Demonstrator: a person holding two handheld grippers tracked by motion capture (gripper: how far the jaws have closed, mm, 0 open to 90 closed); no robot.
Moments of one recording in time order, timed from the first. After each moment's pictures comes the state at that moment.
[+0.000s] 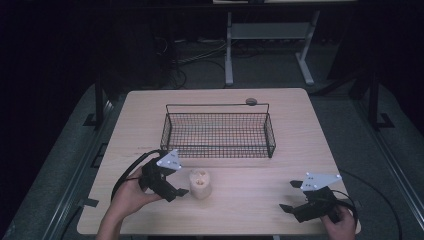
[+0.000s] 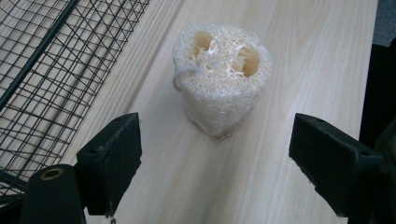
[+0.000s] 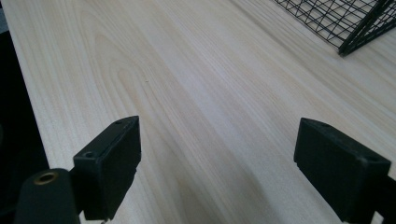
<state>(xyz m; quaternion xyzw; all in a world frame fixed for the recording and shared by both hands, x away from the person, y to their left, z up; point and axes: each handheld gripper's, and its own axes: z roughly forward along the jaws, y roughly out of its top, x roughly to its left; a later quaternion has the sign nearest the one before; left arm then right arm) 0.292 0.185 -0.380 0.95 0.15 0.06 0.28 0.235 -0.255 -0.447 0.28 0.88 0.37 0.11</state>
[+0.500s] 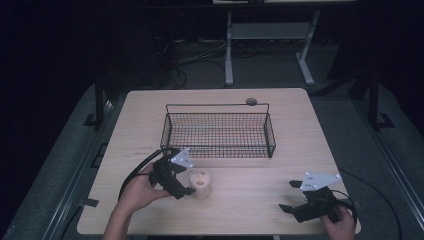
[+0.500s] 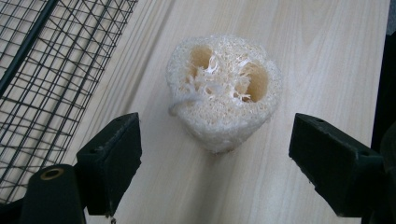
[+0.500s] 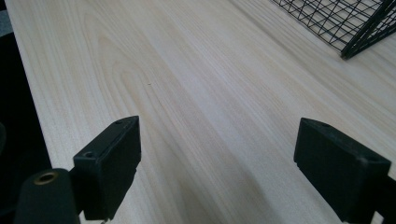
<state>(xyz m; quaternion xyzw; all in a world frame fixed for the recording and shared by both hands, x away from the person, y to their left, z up) 0.303 0.161 -0.386 0.96 0.13 0.05 0.26 0.235 -0.254 -0.447 0.28 0.88 0.38 0.10</state>
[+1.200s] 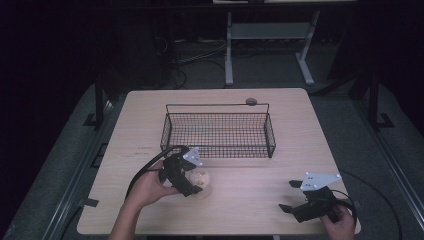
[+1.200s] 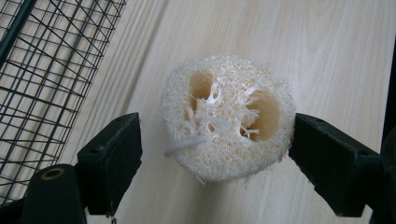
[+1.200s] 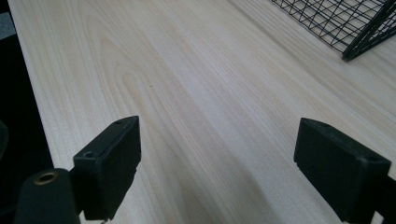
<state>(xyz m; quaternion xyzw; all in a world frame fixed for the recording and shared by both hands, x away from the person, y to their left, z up) 0.314 0.139 -0.393 0.96 0.13 0.03 0.24 0.236 -0.254 -0.447 0.28 0.88 0.38 0.10</state>
